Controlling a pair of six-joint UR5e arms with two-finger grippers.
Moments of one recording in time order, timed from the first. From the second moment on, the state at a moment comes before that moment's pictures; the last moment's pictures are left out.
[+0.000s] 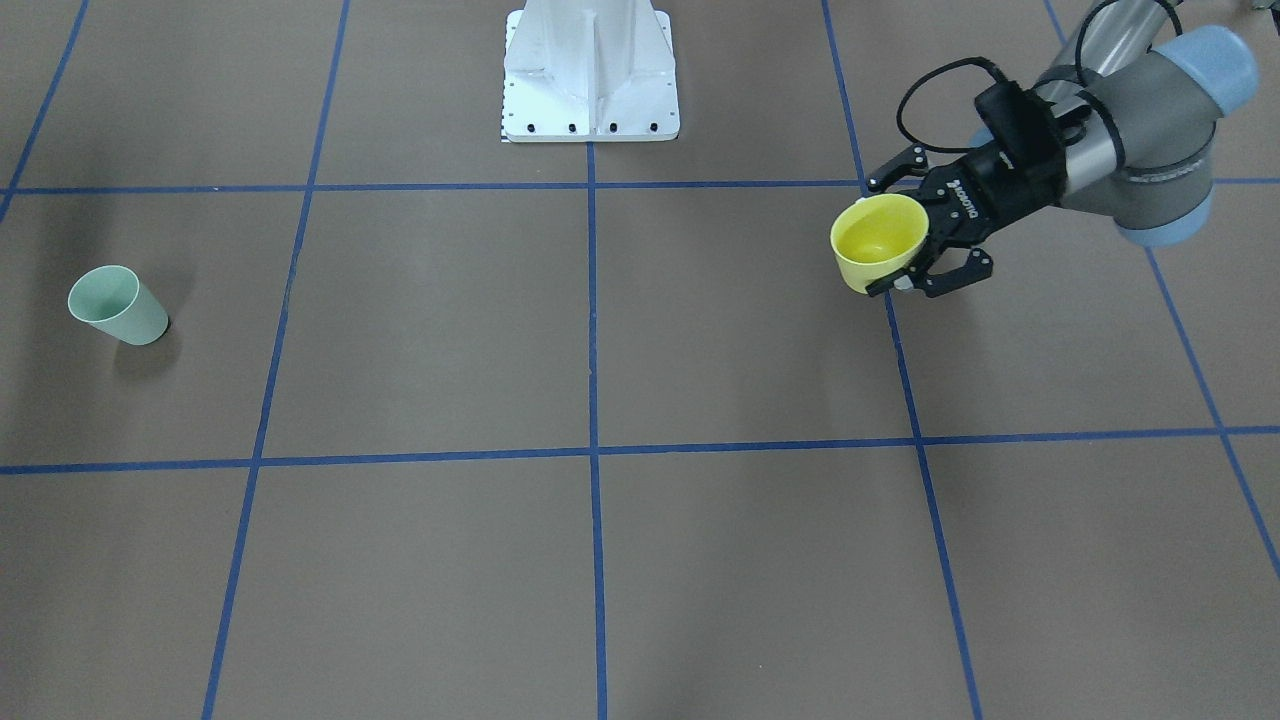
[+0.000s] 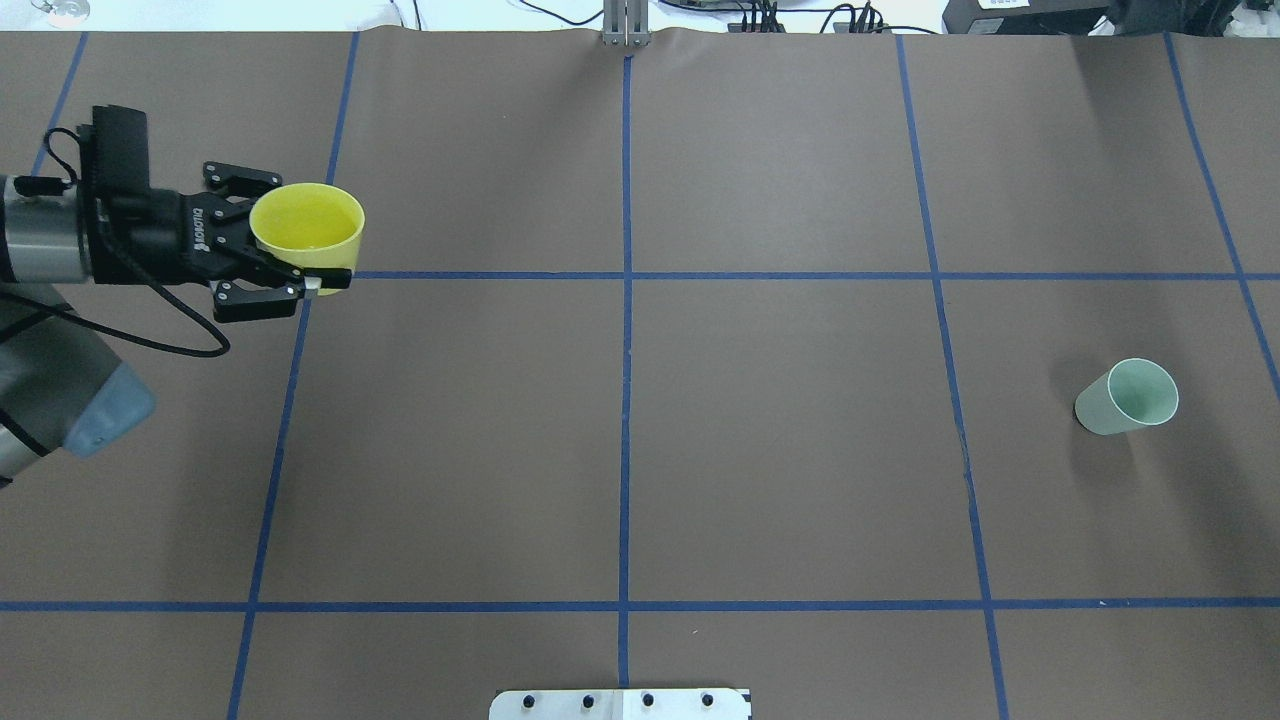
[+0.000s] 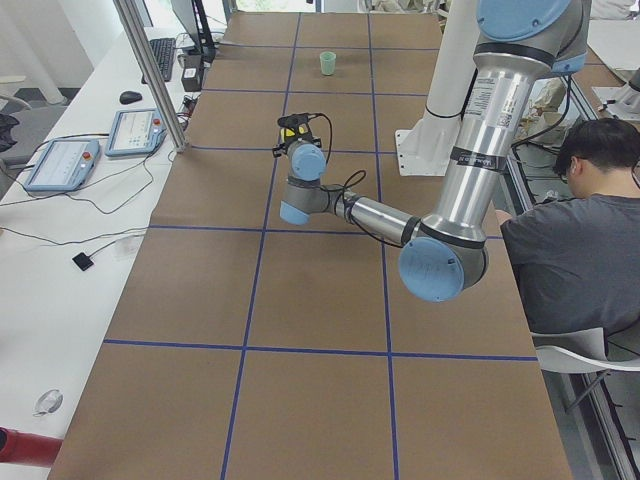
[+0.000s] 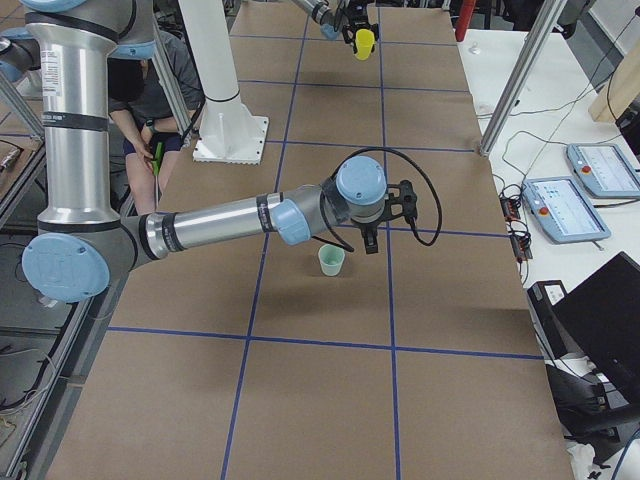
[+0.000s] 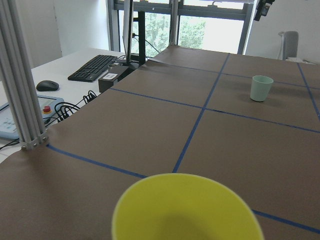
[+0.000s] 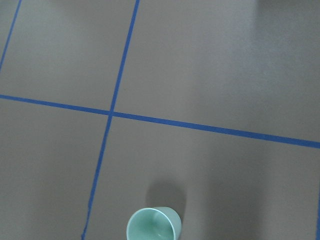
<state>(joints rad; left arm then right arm) -0.86 -1.86 -1.57 -3.17 -2.18 -0.37 1.48 -1.58 1.85 -1.32 2.68 0.35</state>
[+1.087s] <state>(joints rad) -0.74 -2.08 -1.56 -2.91 -2.18 -0.28 1.03 -1.15 1.96 -1.28 2.48 1.15</state>
